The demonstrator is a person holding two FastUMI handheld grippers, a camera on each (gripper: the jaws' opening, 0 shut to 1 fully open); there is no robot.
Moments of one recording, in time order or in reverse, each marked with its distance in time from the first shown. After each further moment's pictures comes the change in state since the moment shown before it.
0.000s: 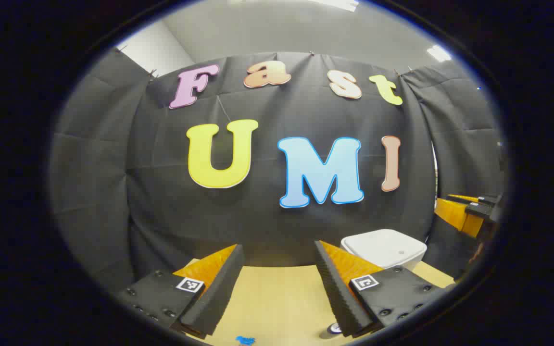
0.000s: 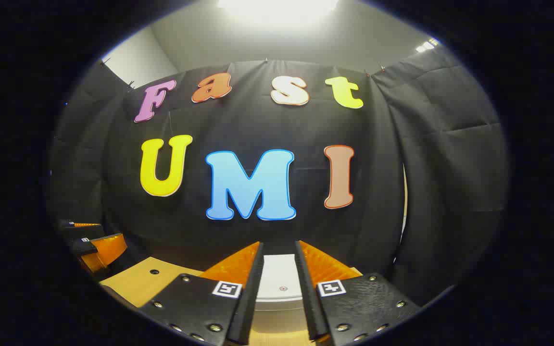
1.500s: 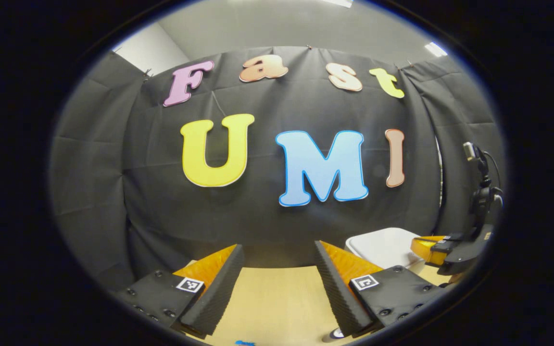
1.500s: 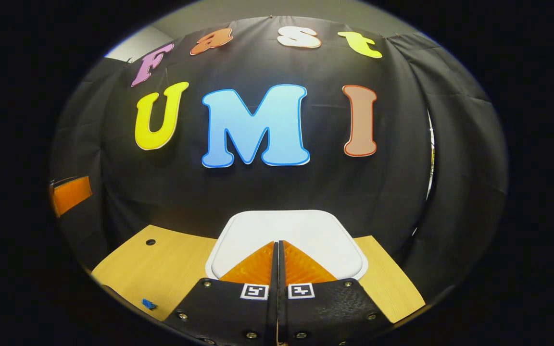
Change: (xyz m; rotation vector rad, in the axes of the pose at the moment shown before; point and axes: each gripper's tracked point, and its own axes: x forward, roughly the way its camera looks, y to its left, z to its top) left arm 0.038 -0.004 -0.013 0.018 0.020 0.010; right arm 0.081 0.011 -0.115 -0.012 0.262 0.099
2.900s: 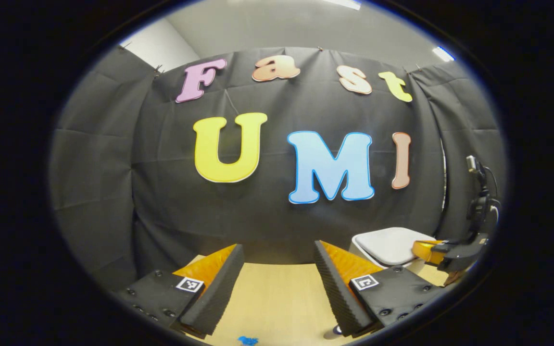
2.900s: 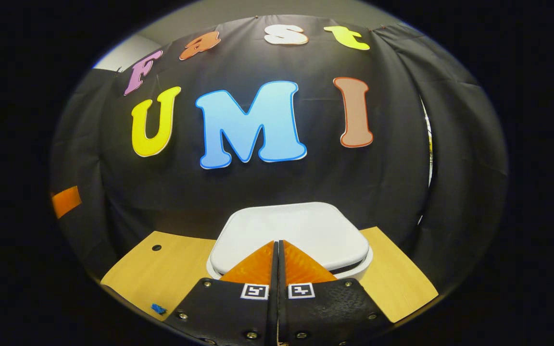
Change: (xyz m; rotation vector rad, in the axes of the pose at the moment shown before) left arm -0.026 0.030 -0.012 -0.040 -0.002 0.044; right arm -0.008 -0.001 0.008 0.056 -0.041 0.010
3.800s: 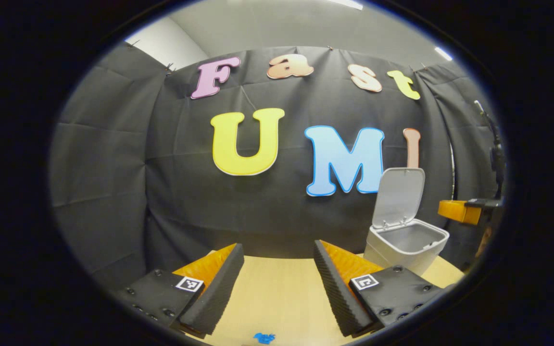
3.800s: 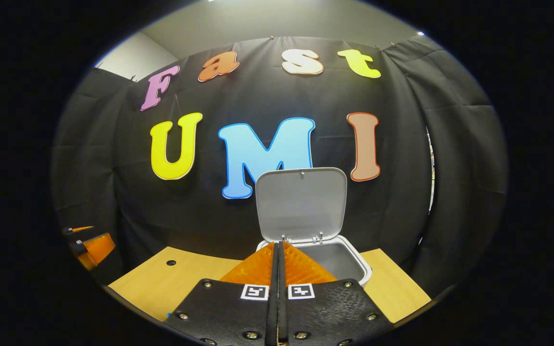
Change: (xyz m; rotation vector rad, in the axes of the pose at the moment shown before) left arm -0.018 0.048 -0.035 0.002 0.019 0.044; right arm -0.045 0.045 0.054 -0.020 -0.111 0.042
